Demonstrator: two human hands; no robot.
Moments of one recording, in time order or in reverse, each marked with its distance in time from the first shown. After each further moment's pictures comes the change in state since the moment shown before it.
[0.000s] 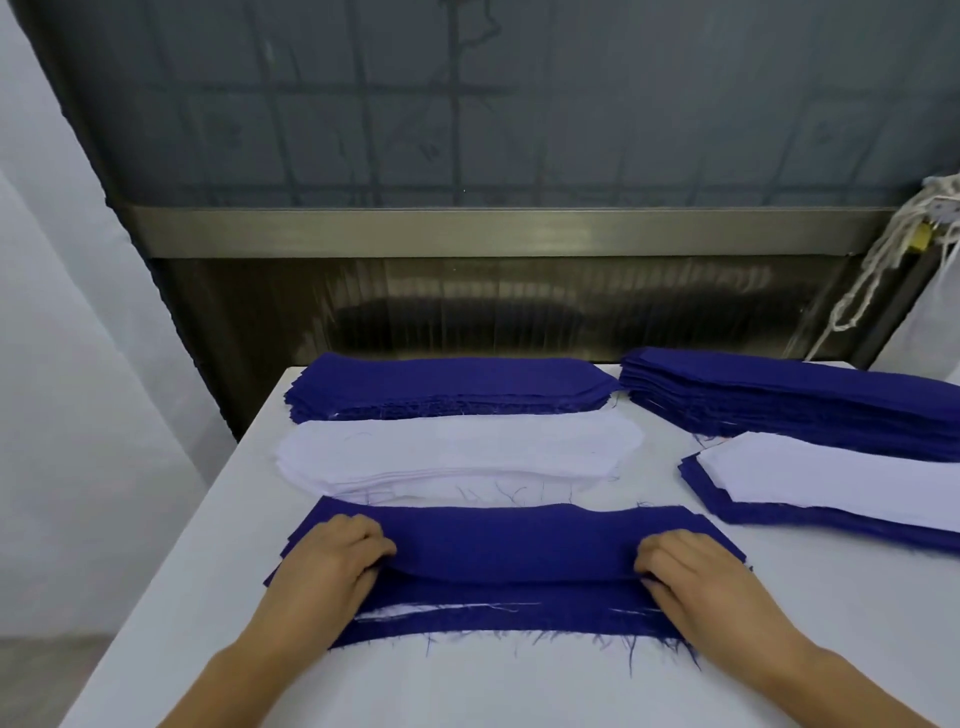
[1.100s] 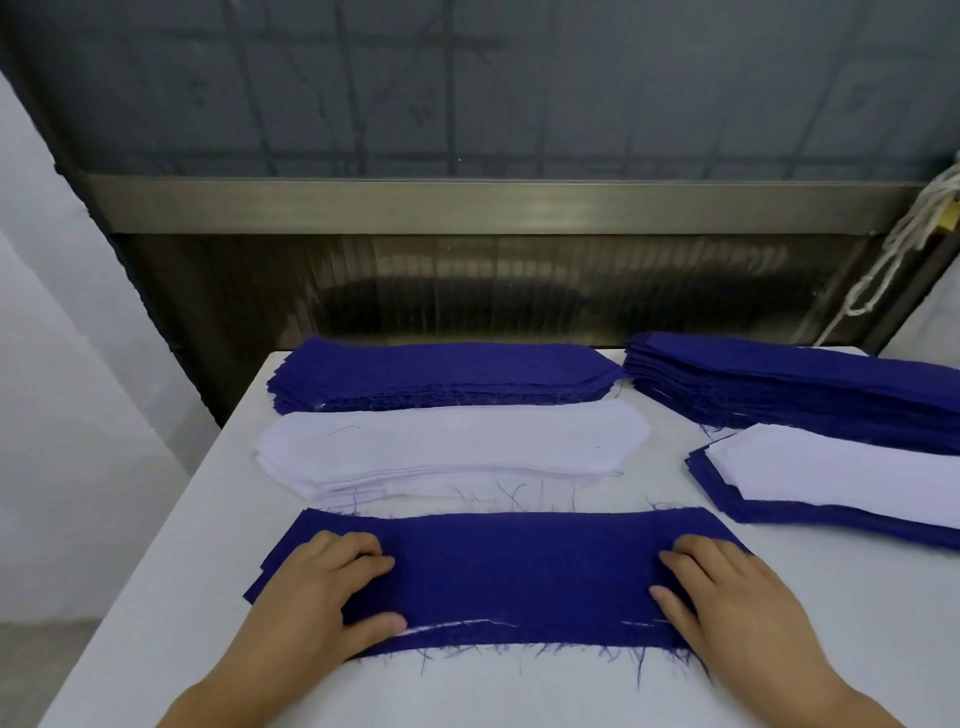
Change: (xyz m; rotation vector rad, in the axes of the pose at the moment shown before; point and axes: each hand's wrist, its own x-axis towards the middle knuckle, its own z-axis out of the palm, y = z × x) left_hand -0.012 -0.004 0.014 -0.092 -0.012 -0.013; right_hand -0.009 -0.005 0.009 -0.186 0.082 0.210
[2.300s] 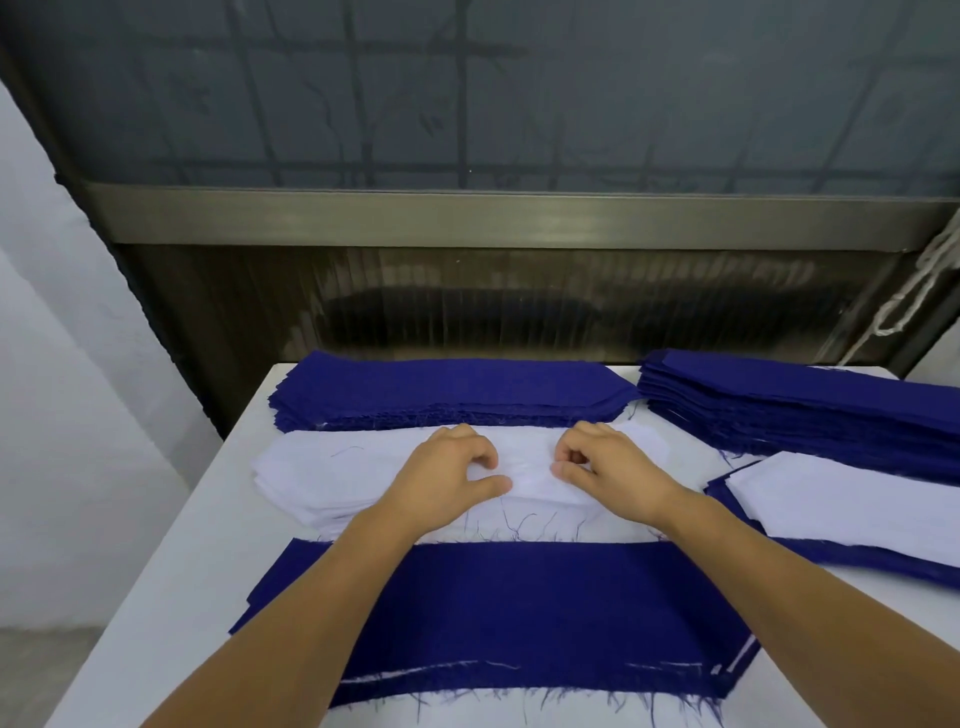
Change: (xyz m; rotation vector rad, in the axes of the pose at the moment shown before) left_hand 0.171 0.016 0.033 -0.299 -0.158 -0.136; right_hand 0.178 -0.005 0.052 0.534 -0.400 -0.030
